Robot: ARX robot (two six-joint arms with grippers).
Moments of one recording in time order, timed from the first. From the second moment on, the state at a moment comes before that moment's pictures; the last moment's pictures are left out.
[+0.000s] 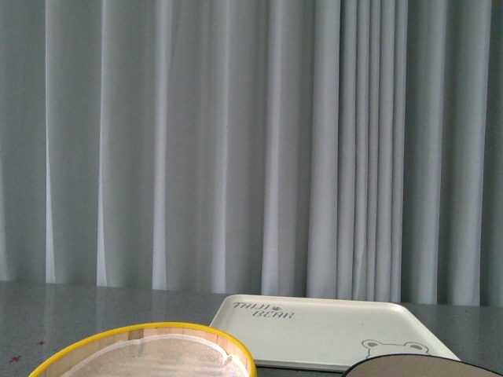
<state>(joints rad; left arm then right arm) 0.00 0.82 0.08 0.72 0.00 -0.01 0.00 0.00 0.01 0.00 0.00 -0.01</state>
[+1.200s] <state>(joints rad) 0.00 0.21 0.03 0.22 0.00 -0.01 0.00 0.00 0.01 0.00 0.00 -0.01</state>
